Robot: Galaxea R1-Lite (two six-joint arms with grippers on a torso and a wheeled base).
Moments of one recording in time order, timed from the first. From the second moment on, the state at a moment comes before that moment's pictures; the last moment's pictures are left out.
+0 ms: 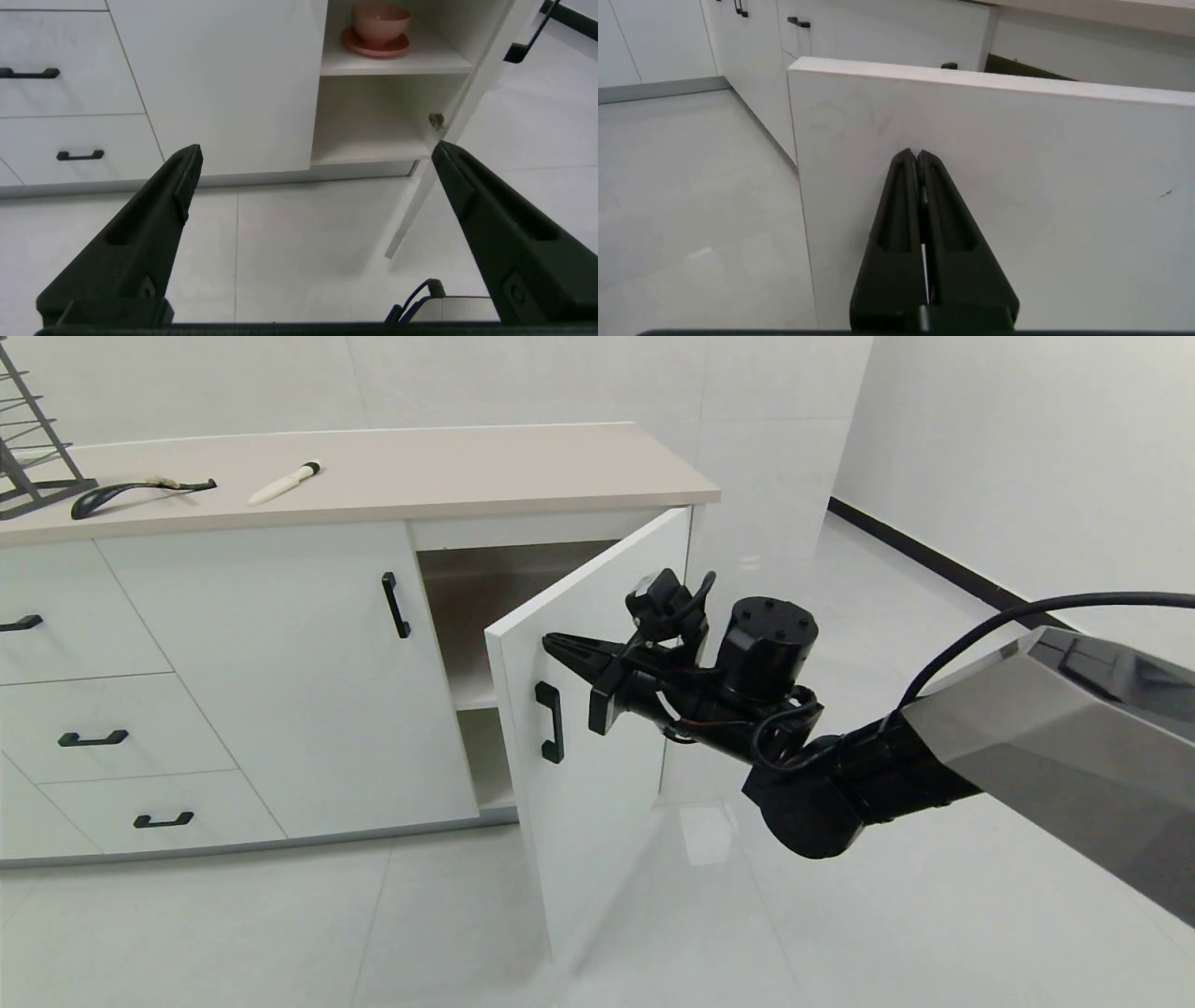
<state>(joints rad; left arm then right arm) 0.00 0.00 0.00 0.00 -0.01 -0.04 0.69 2.27 -1.23 -1.19 0.41 -0.08</state>
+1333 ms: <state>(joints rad) 0.00 0.00 0.00 0.00 -0.01 -0.04 0.68 2.37 -1.27 -1.29 0.42 -0.06</state>
